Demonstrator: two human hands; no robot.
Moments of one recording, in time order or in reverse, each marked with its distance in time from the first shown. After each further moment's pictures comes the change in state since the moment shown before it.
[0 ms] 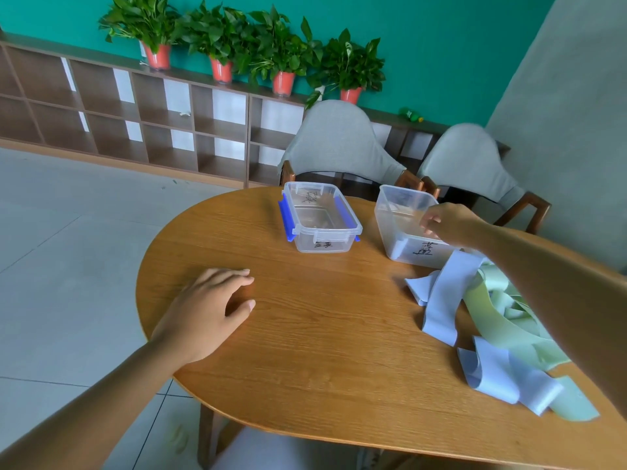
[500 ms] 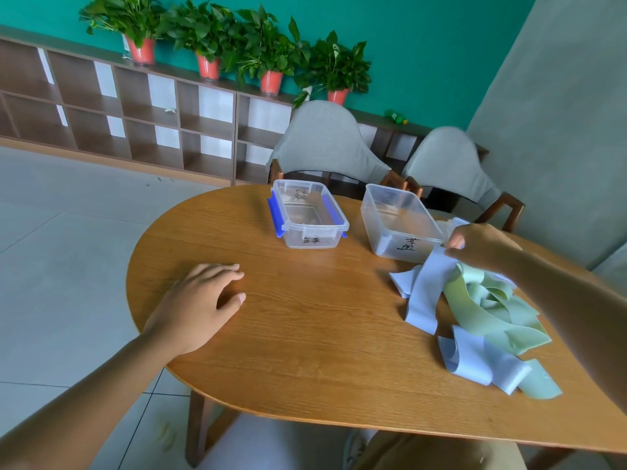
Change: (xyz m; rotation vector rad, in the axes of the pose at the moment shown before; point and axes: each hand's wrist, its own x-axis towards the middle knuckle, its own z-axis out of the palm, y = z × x) left_hand -0.001 0.002 -0.001 -0.017 -0.008 -0.002; right_hand -0.067 0.056 -0.007 -0.141 -0.038 0.155
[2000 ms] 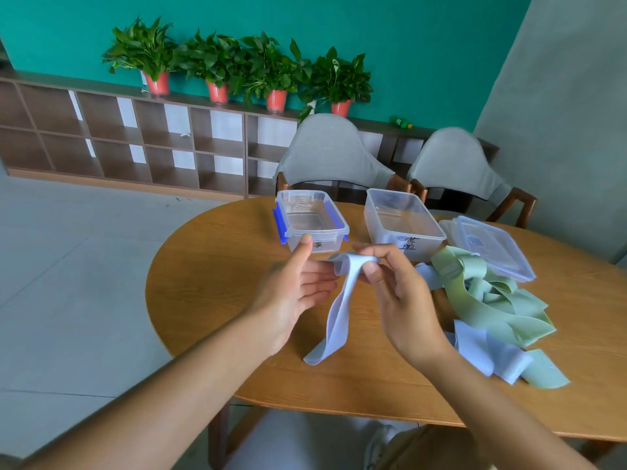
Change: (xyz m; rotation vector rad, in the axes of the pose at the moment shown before) left_hand 0.003 0.175 -0.048 -1.458 -0.095 -0.521; right_hand -0.174 -0.183 0.009 1.324 0.365 -0.409
